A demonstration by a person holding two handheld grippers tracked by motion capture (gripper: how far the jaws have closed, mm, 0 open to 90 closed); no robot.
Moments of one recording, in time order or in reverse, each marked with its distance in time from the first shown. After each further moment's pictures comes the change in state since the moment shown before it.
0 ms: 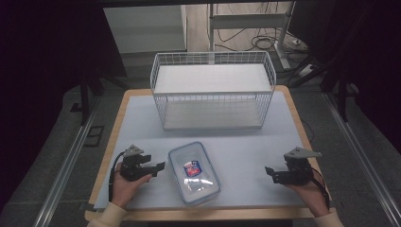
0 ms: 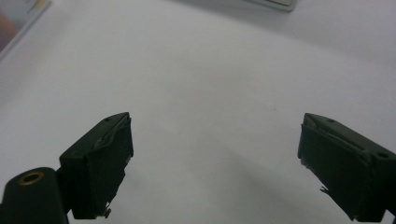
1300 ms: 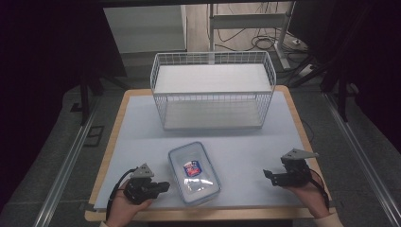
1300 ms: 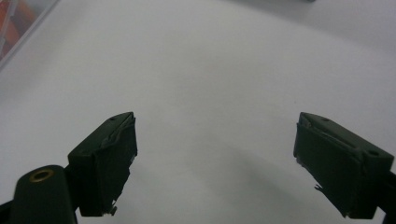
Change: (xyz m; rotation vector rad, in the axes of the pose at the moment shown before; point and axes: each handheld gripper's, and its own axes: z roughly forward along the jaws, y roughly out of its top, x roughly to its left) left arm -0.063 -0.025 -0.027 0.146 -0.195 0.162; right arm 0.007 0.000 0.000 0.040 0.042 -0.019
